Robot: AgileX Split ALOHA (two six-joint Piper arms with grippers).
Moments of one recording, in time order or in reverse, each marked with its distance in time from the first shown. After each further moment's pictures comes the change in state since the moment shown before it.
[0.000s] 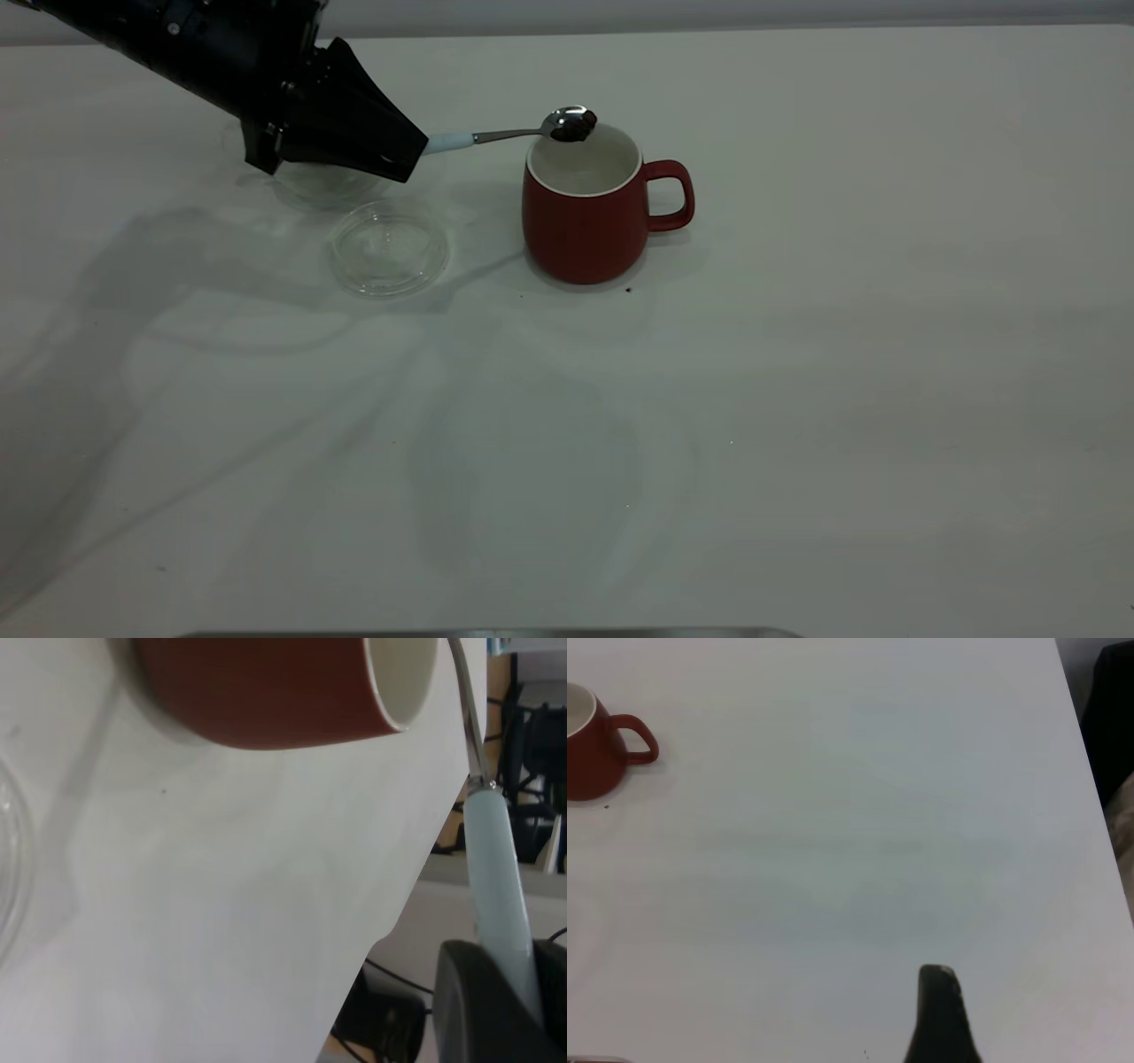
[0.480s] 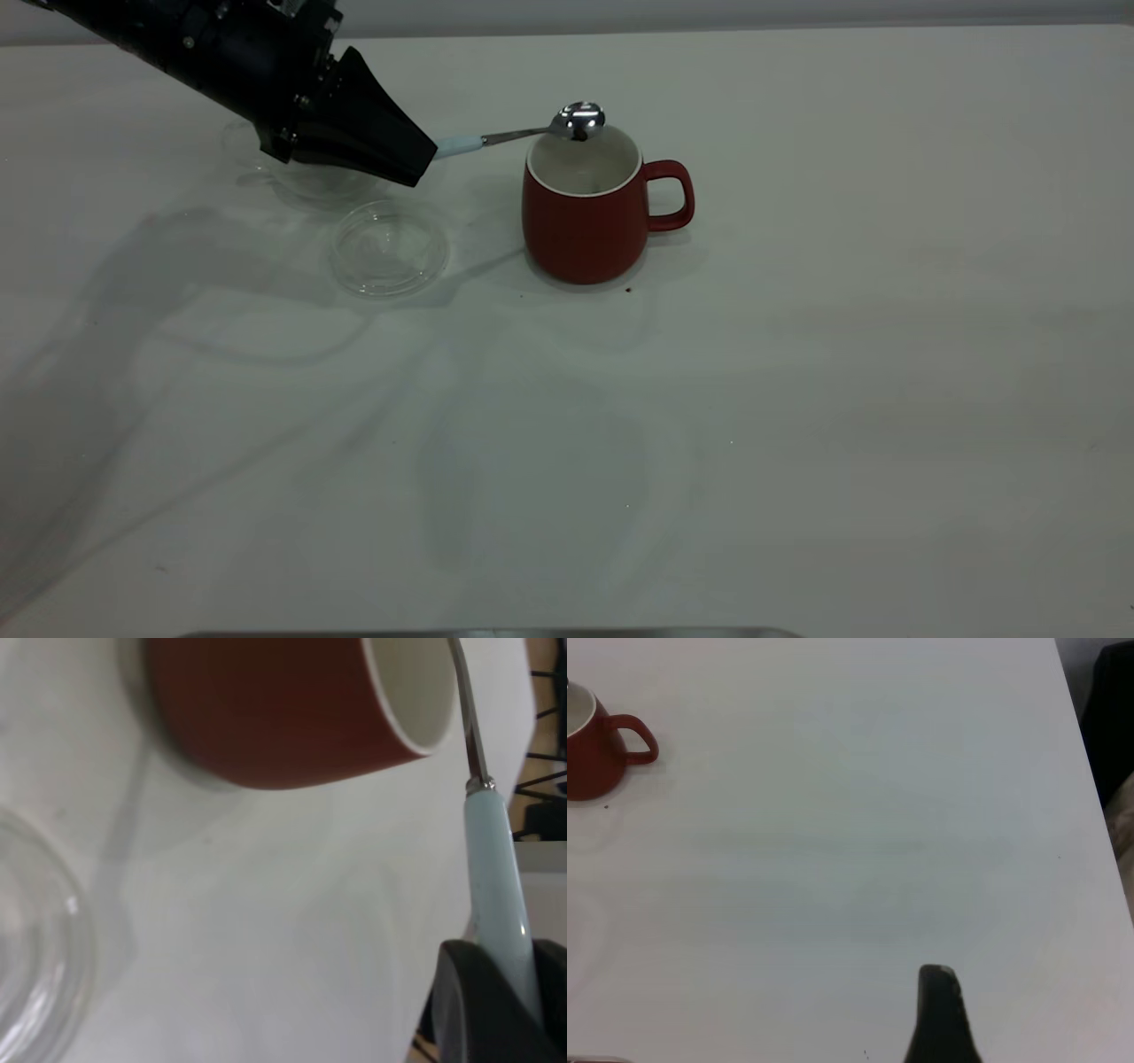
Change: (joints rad) left arm -0.014 0.000 0.000 0.015 -0.076 0.125; right arm 0.000 0.000 0.000 0.000 0.000 0.000
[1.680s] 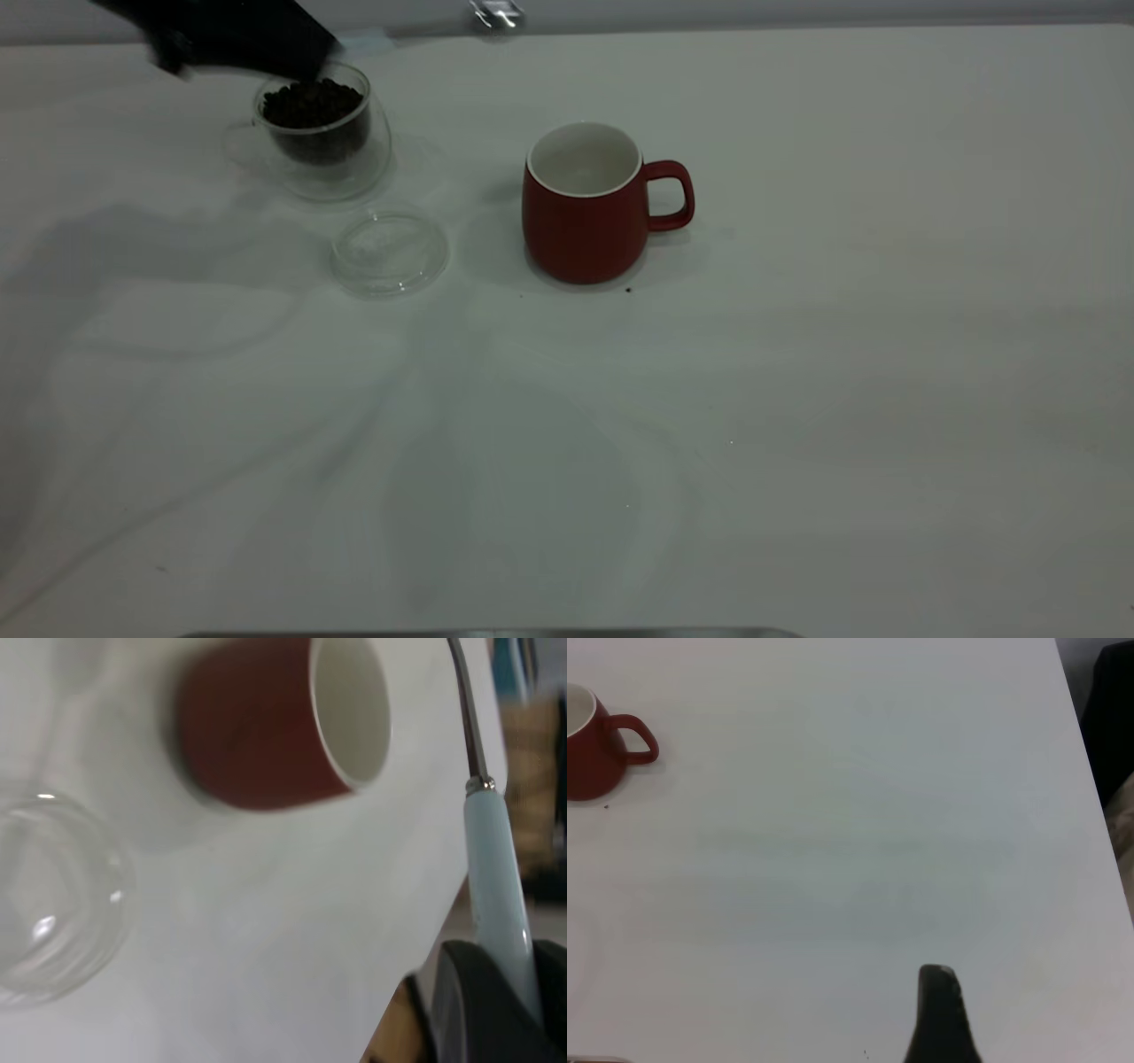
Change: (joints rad) left arm 0.149 -0.154 -0.003 0.020 0.082 -0.112; right arm 0.000 0.000 0.000 0.000 0.000 0.000
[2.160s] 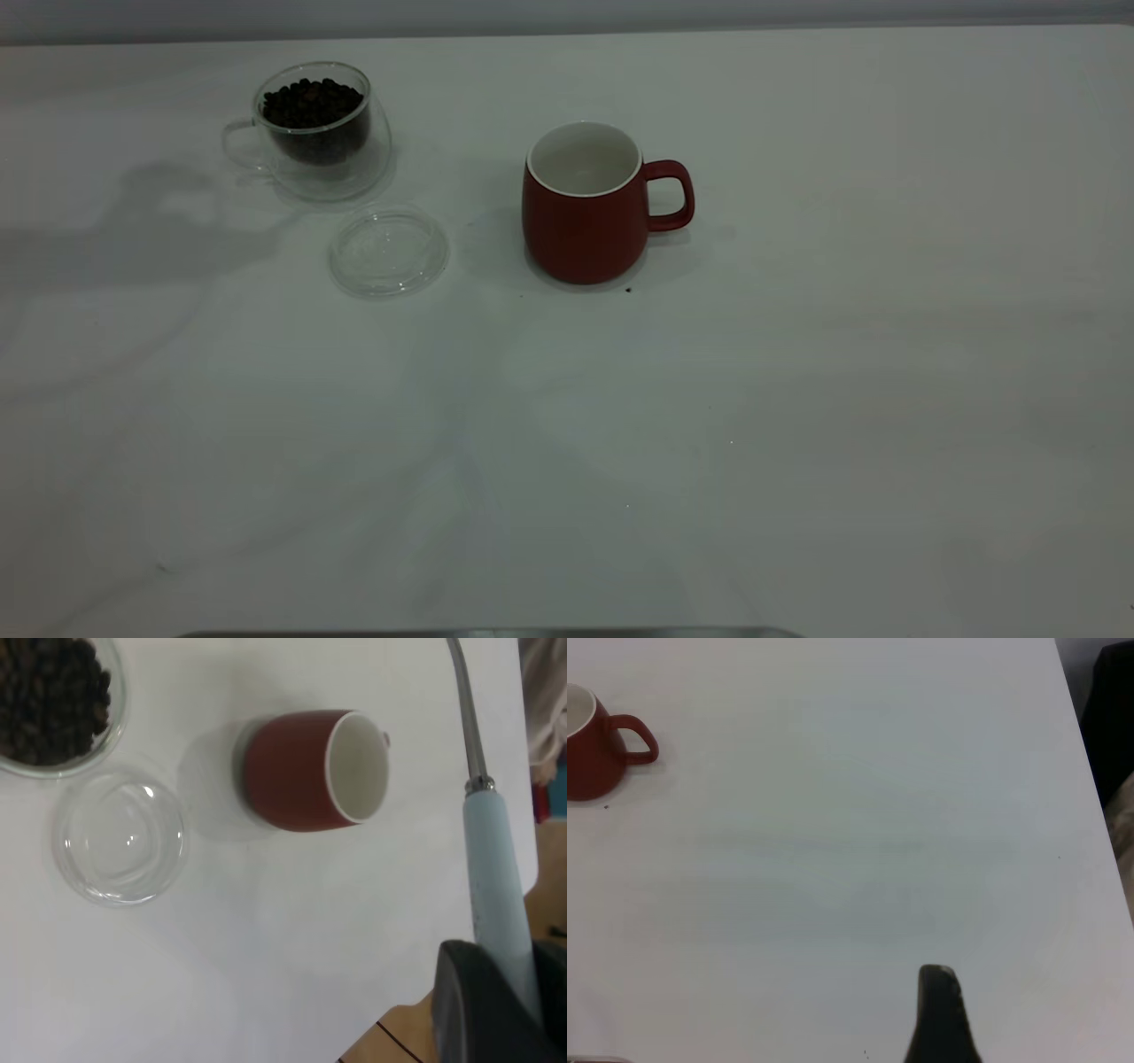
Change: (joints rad) left arm 0.098 -0.301 0.019 0.144 0.003 -0.293; right arm 0.000 0.000 0.000 0.000 0.000 0.000
